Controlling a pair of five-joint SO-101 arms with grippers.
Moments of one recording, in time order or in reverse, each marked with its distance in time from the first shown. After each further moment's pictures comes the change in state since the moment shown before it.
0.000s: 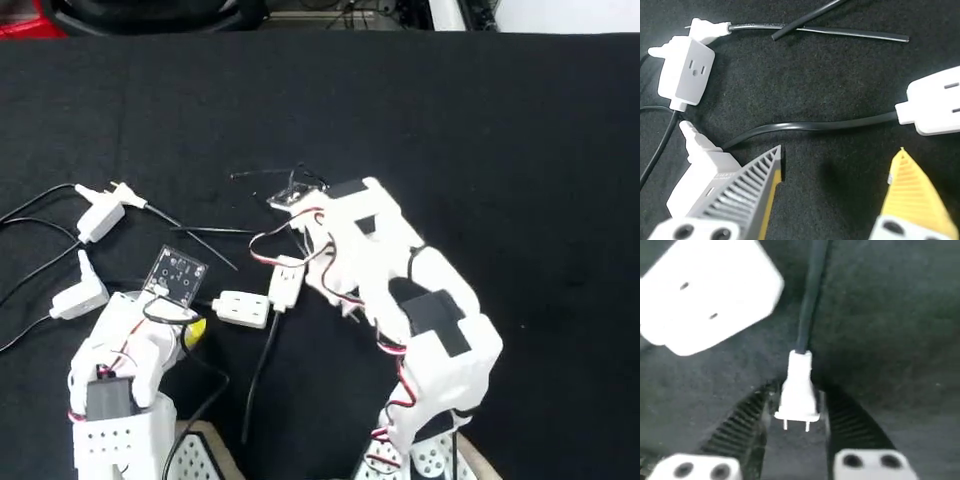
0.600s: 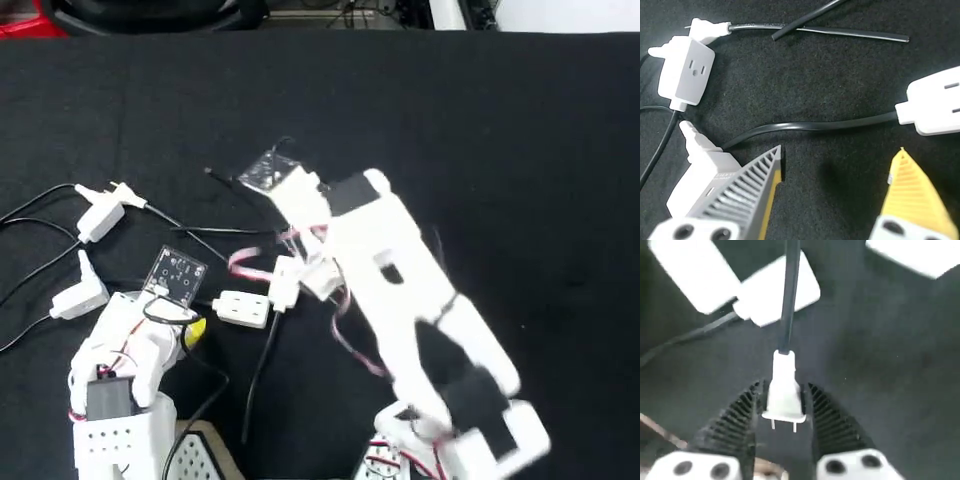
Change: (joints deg) left arm 0.0 0.0 0.0 0.0 0.0; right arm -8.7 -30.5 0.9 8.3 -3.5
